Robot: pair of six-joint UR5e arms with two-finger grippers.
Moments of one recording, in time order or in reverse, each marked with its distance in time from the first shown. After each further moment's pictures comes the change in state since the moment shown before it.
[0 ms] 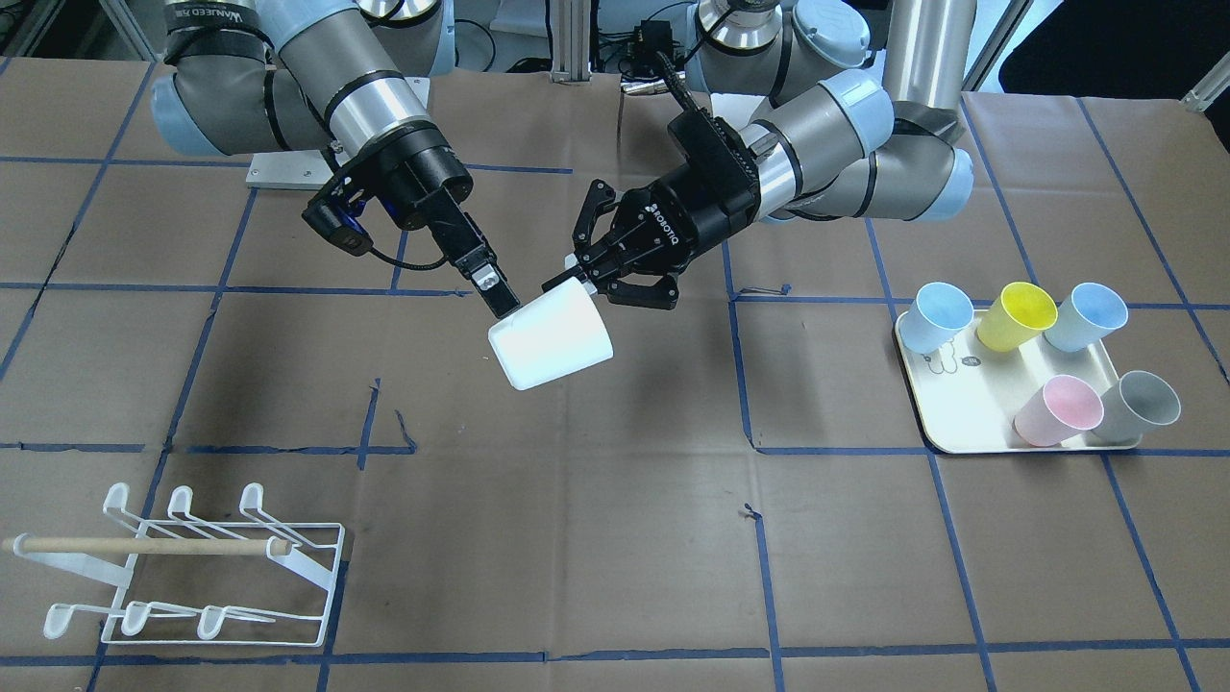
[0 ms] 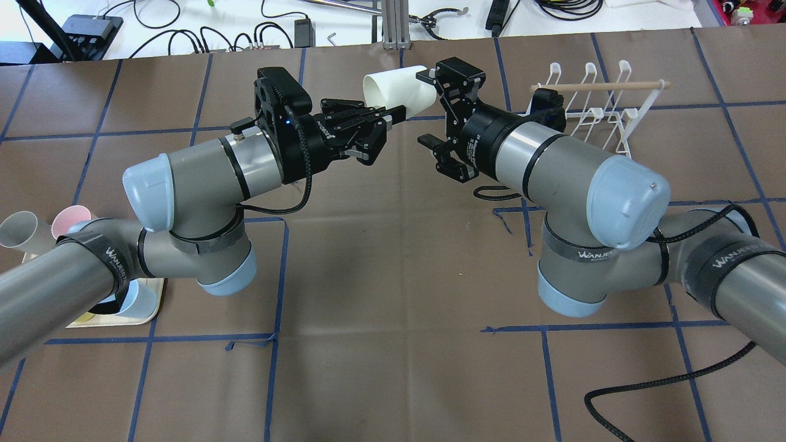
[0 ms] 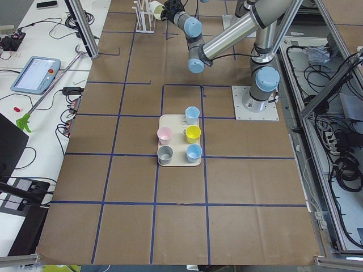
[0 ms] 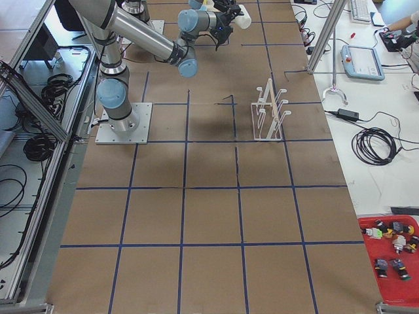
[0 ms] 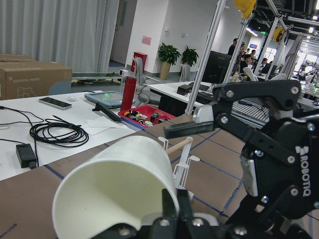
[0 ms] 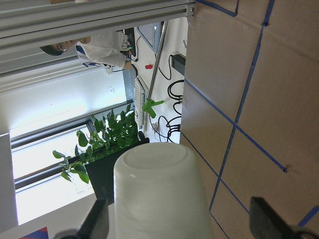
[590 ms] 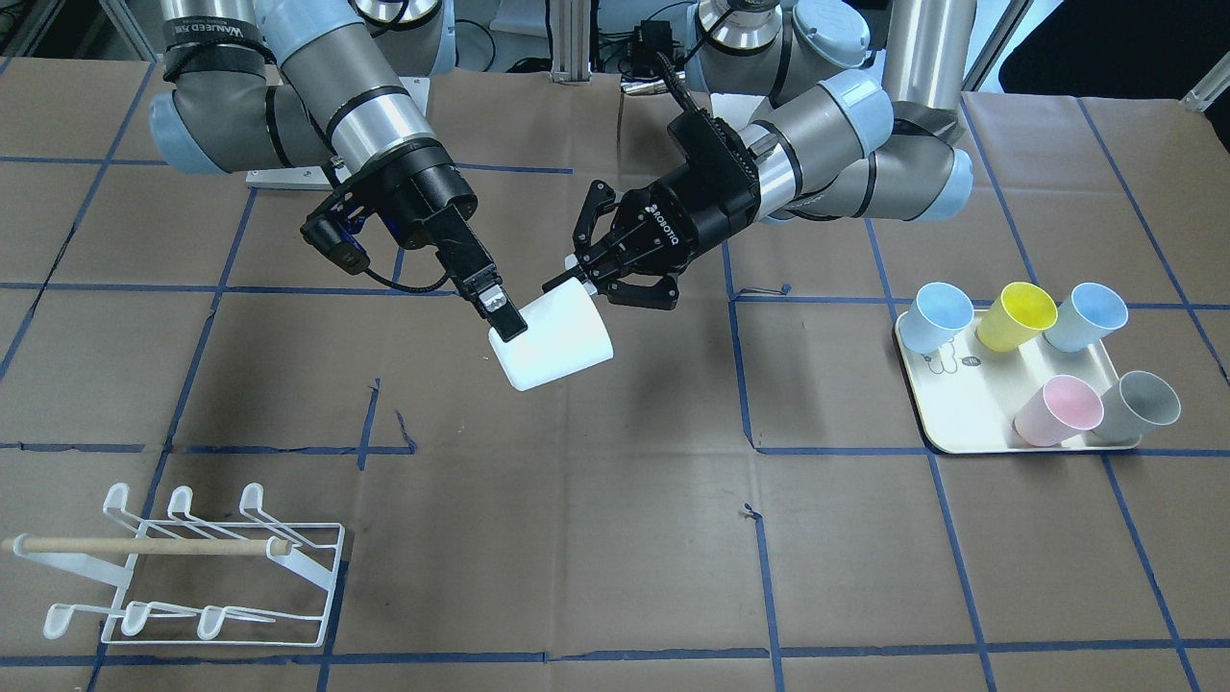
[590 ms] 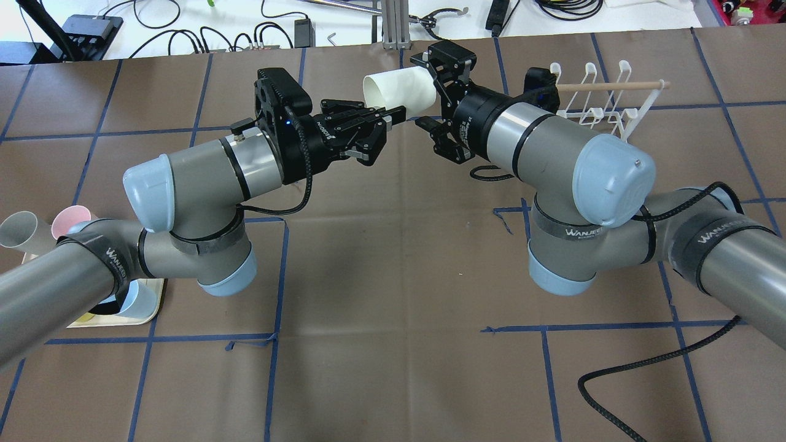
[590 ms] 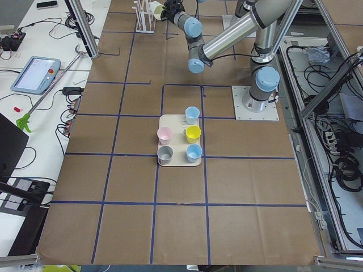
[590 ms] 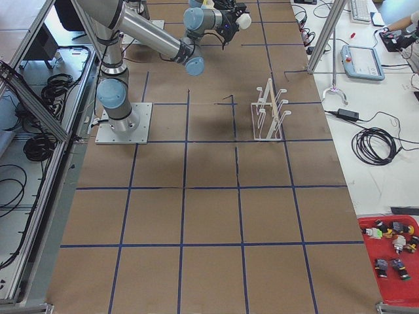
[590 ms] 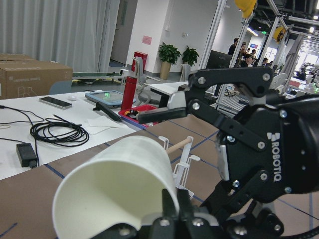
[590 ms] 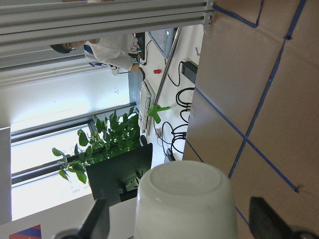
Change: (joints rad) left arm 0.000 -0.001 -0.001 0.001 0.002 0.000; right arm 0.014 0.049 -0.065 0.000 -0.032 -0.061
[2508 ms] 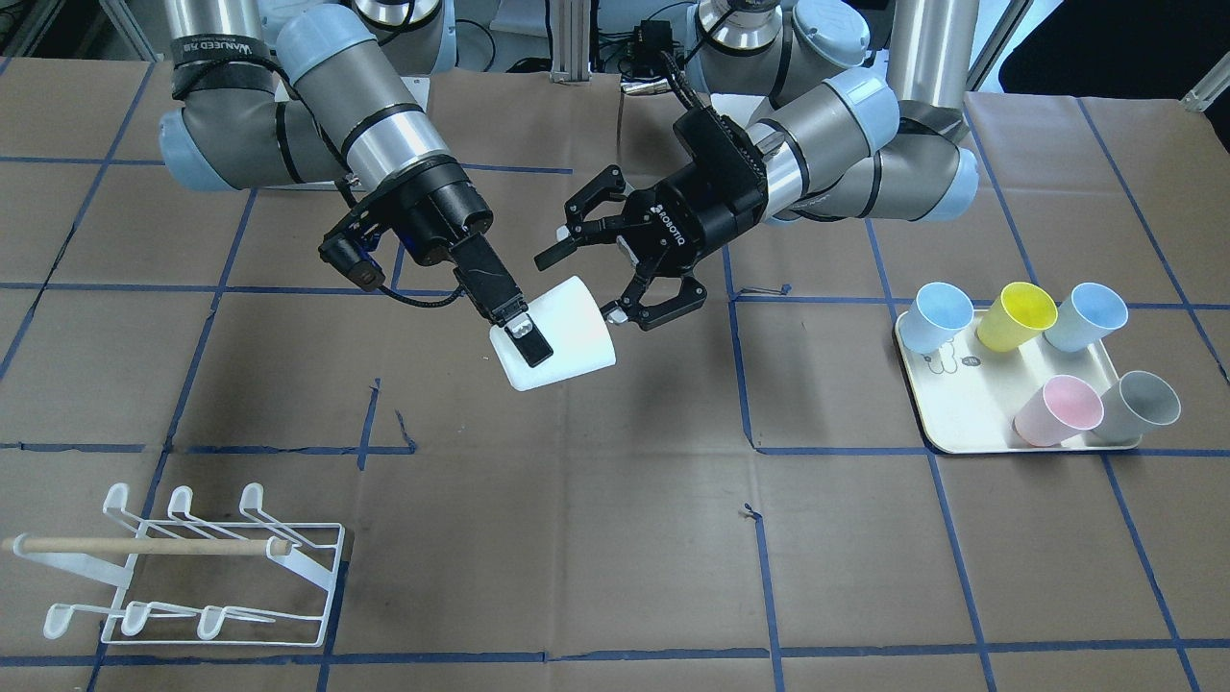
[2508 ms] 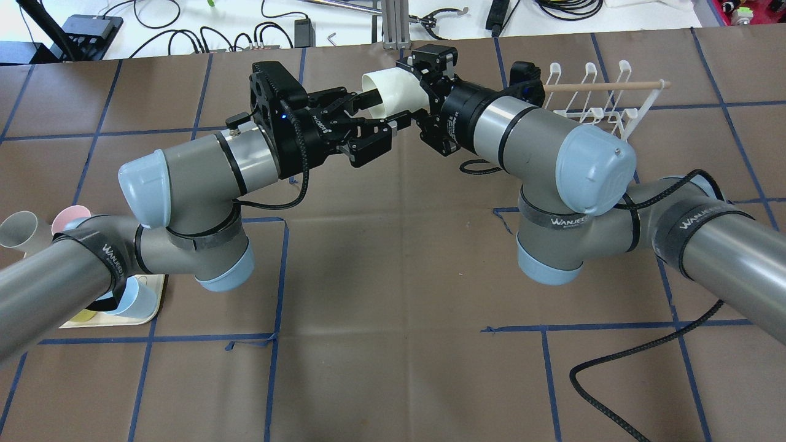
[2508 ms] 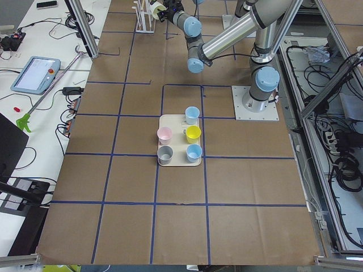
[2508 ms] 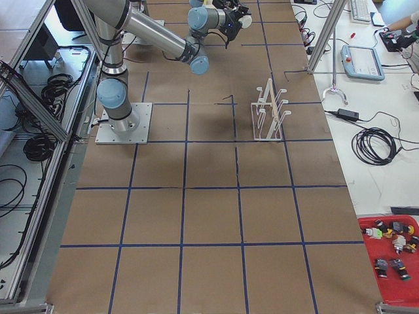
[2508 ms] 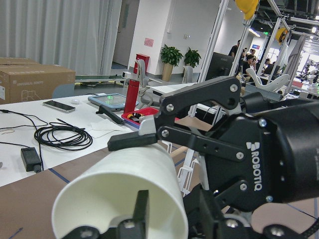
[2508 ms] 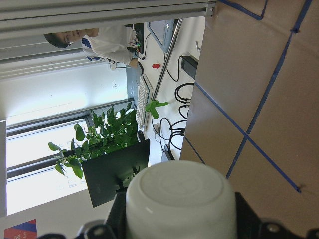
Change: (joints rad) left arm 0.011 0.001 0.013 0.000 0.002 0.000; right arm 0.021 0.037 -0.033 0.000 -0.001 -0.006
